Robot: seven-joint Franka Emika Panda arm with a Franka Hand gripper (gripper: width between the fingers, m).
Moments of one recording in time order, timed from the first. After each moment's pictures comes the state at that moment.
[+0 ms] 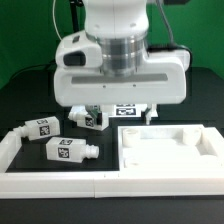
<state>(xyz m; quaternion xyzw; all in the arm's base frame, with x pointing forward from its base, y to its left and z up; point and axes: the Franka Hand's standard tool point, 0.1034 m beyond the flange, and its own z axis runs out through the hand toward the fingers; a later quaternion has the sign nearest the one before) 0.564 -0.020 0.067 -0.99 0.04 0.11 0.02</state>
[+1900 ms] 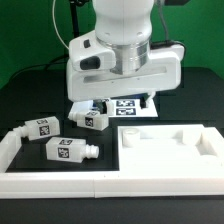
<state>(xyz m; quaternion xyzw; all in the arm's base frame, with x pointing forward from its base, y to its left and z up) 0.473 -0.018 0.058 -0.97 -0.15 0.19 0.02</state>
